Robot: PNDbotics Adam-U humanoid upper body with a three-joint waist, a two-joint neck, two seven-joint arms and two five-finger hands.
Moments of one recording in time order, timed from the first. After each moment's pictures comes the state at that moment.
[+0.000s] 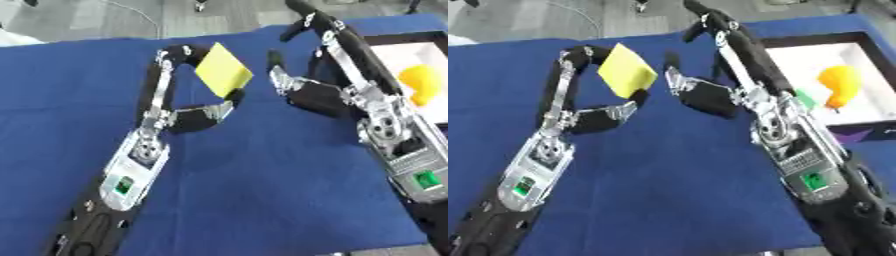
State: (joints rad) left arm -0.56 0.08 -0.34 -1.57 -0.40 -0.17 0.16; right arm -0.52 -0.41 0.39 -1.98 0.31 0.32 -0.05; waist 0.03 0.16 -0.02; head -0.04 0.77
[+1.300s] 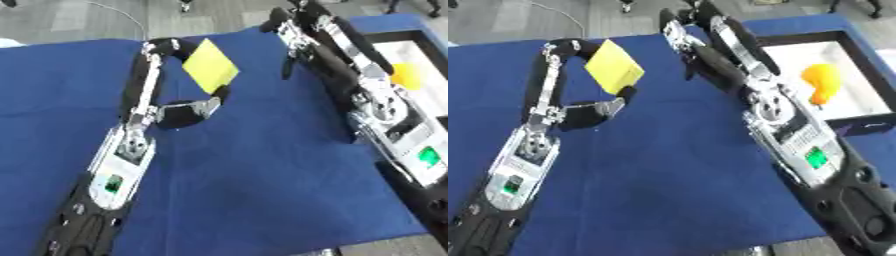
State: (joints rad) left arm -0.59 0.03 -0.32 -1.53 -0.61 -0.19 0.22; right arm -0.54 -0.44 0.40 -1.98 -0.12 0.35 -0.19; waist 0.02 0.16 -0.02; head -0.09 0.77
